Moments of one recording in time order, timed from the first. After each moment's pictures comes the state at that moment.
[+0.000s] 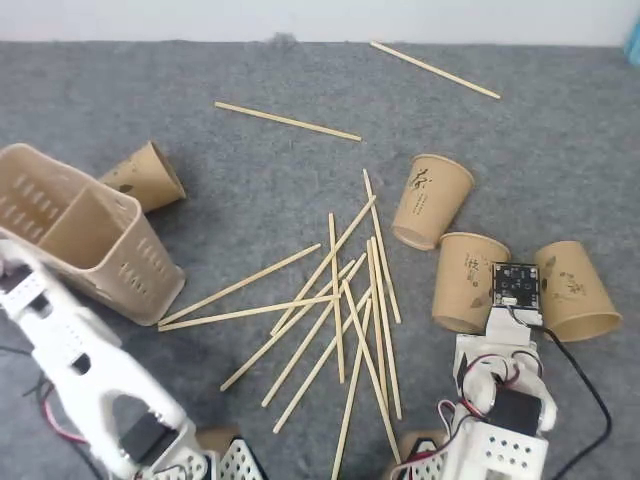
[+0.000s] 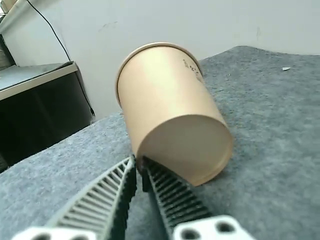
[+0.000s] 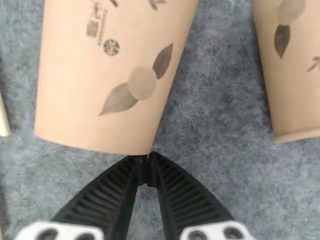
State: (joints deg) left arm -54.6 104.3 -77.2 -8.2 -9.6; right arm 11.6 -103.4 95.4 75.8 9.5
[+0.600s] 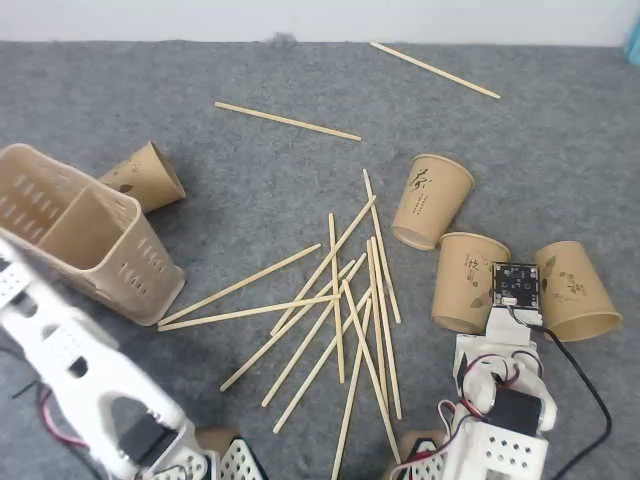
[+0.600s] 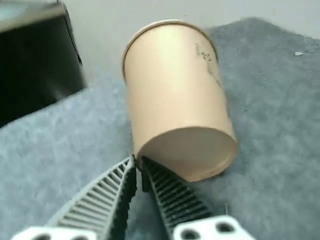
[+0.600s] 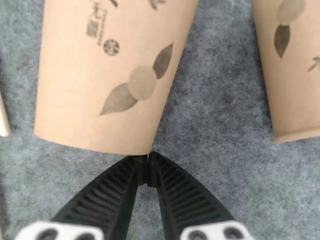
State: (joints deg) left arm -56.4 104.4 -93.1 21.2 -2.5; right arm 11.6 -103.4 95.4 75.8 9.5
